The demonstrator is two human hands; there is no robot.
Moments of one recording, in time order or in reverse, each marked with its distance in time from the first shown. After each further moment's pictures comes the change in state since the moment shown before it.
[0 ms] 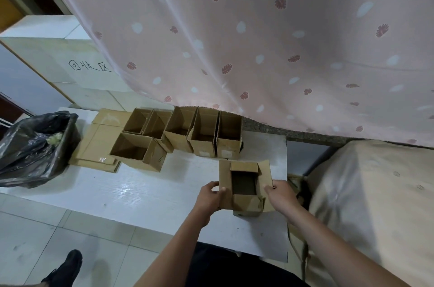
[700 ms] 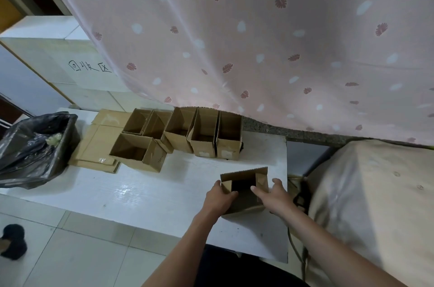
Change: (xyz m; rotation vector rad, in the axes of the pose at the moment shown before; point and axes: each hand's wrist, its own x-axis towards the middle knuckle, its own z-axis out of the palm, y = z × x) left_hand 0.004 0.004 0.022 0.402 0.059 0.064; right_hand 0.001 0.000 0.013 0.003 -0.082 0.157
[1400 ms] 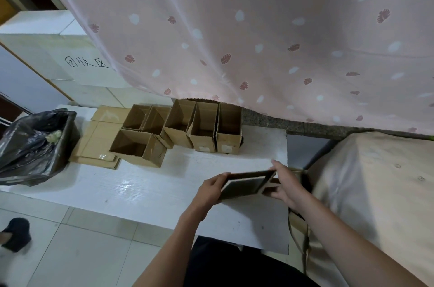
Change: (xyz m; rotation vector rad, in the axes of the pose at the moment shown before) left_hand -0.009 -0.009 -0.027 -0.267 -0.124 0.079; right_hand 0.014 -0.006 -0.025 0.778 -0.167 0.133
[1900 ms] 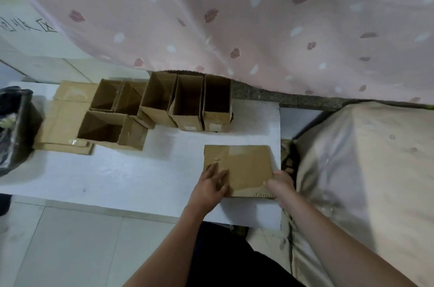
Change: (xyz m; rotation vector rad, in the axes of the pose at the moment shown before) left_hand 0.056 -0.084 0.023 0.732 -0.053 0.267; right_hand 0.034 0.066 -0.014 -0.420 0.387 0.092
